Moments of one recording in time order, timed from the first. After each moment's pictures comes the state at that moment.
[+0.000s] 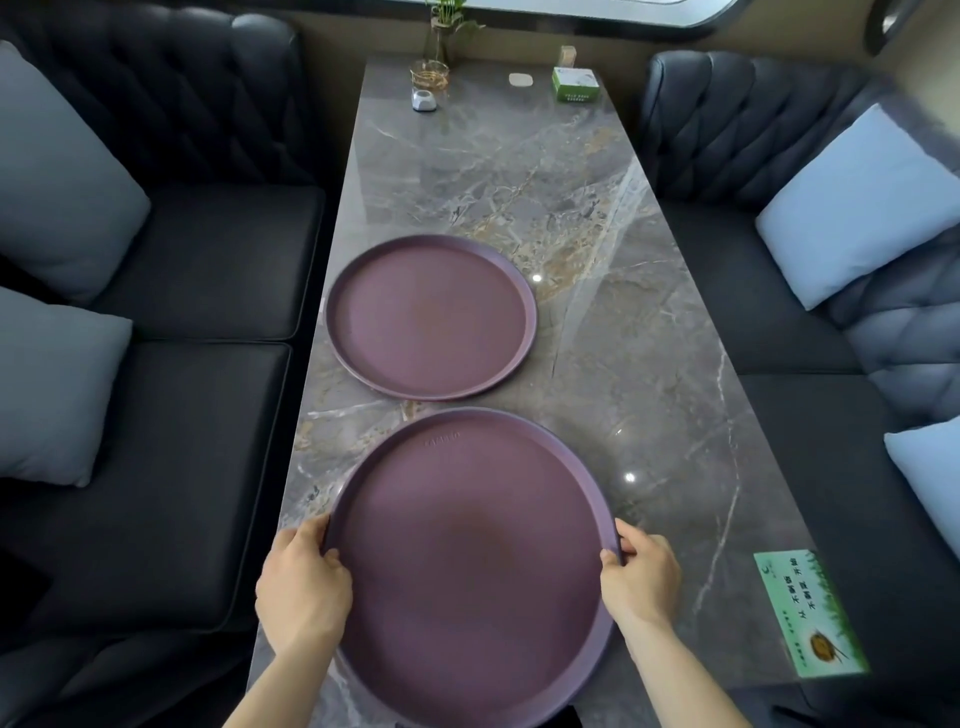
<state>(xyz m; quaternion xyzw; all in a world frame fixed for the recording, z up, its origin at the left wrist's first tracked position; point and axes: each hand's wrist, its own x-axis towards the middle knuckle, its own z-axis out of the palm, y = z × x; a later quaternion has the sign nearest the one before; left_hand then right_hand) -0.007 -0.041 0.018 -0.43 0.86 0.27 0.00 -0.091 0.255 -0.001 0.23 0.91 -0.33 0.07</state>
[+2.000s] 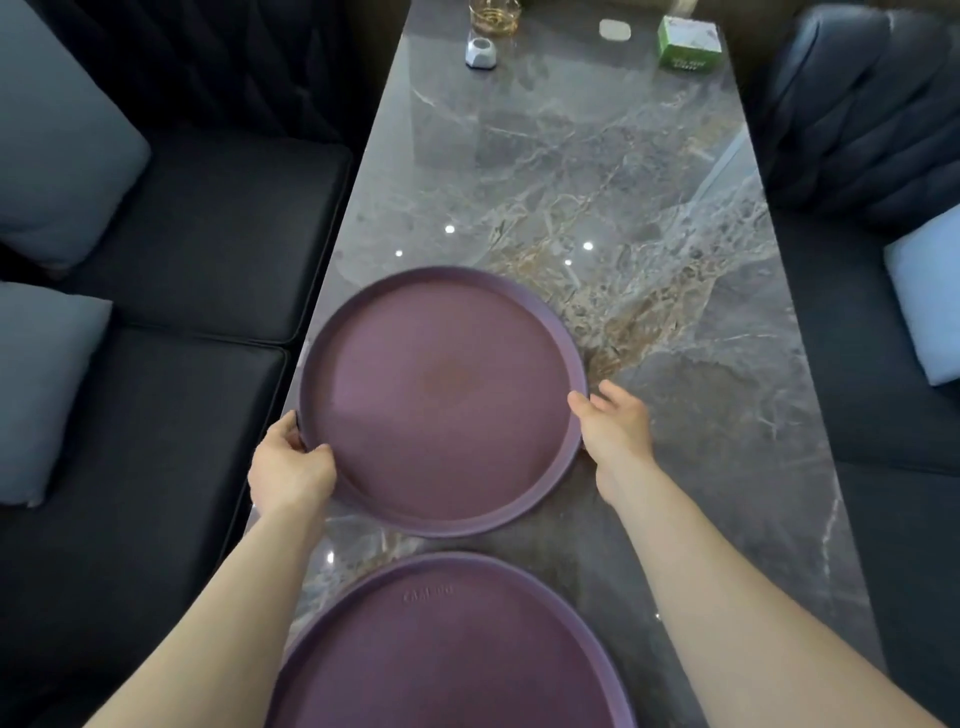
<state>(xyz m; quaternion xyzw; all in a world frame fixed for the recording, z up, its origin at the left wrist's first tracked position) -0.266 -0.135 -0.023 -0.59 0.68 0.43 -0.07 -0.429 0.128 -0.006 0.22 0.76 -0.58 0.19</state>
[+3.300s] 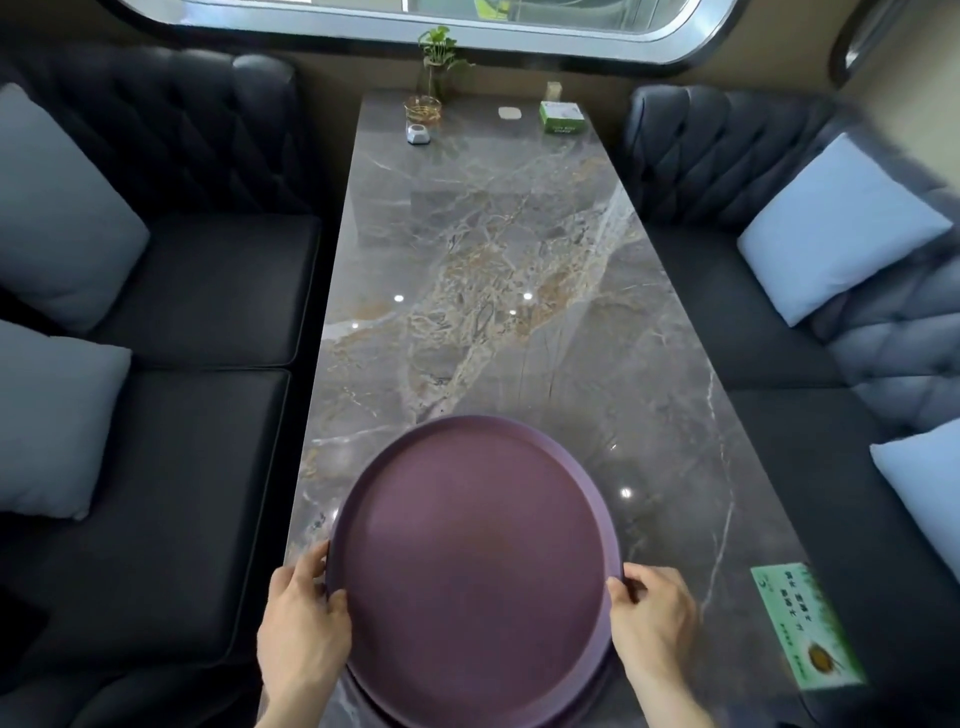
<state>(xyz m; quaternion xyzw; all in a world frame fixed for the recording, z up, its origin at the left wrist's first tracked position) 0.009 -0.051 0.024 -0.41 0.84 0.37 -0.01 -0.068 0.253 0.017 0.24 0.93 -0.28 -0.01</state>
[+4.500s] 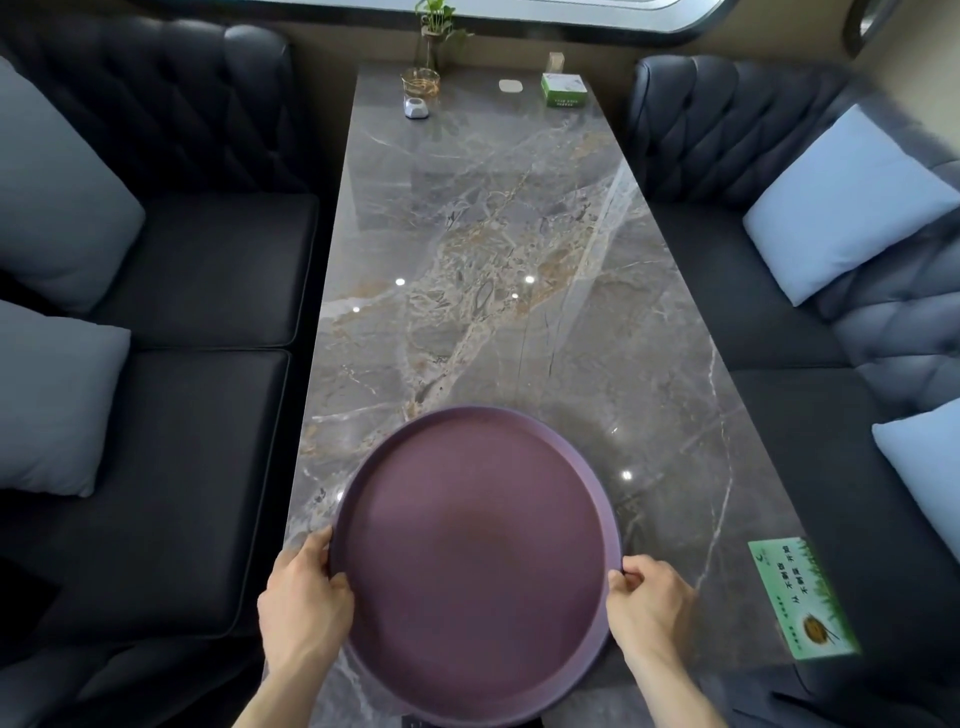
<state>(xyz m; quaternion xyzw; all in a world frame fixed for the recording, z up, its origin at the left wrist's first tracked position) 0.014 -0.050 0.022 -0.40 0.86 0.31 0.03 -0.057 0.256 0.014 0.25 0.93 -0.26 0.03</state>
